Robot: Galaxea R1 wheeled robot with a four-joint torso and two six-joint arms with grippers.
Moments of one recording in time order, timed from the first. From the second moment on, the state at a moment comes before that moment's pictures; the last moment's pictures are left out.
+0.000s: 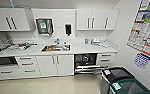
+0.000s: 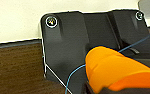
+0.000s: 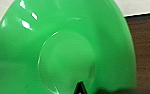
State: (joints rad) left arm 1.54 2.92 -2.68 0.22 -0.13 -0.18; right arm -1.62 2.94 -2.68 -0.20 0.15 0.12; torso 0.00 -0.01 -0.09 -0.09
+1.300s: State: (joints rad) left arm 1.55 2.92 -2.68 0.22 -0.13 -0.18; right arm -1.62 2.94 -2.68 -0.20 0.15 0.12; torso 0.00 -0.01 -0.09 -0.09
